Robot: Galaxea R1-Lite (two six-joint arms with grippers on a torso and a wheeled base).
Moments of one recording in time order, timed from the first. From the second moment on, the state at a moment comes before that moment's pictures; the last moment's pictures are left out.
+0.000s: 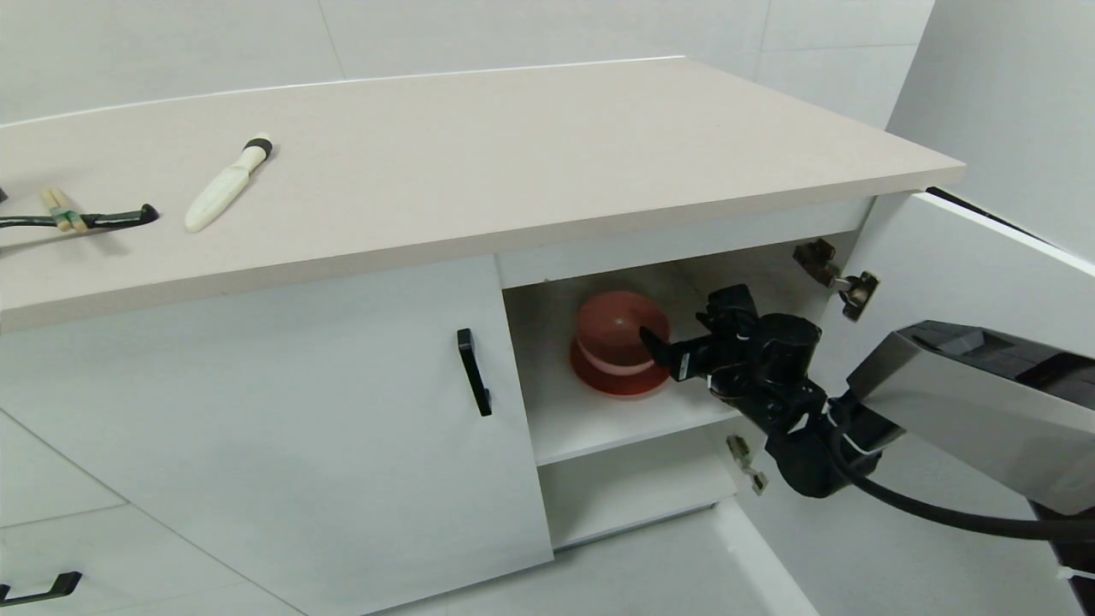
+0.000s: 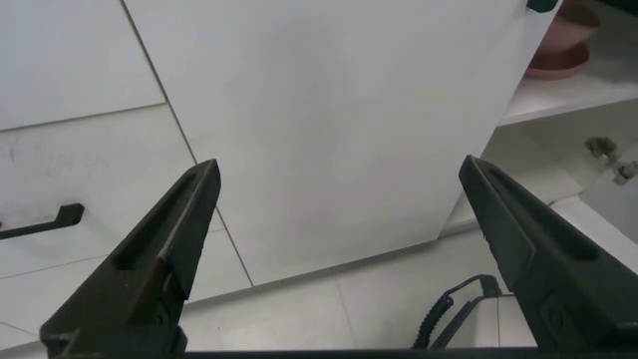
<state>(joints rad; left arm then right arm) 0.00 0.00 0.00 0.00 -0.01 0.00 0.42 2.39 -1.15 -1.33 0.02 0.01</state>
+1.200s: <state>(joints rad) 0.00 0.00 0.00 0.00 -0.01 -0.01 0.36 1.39 -0.04 -1.33 0.00 -0.07</state>
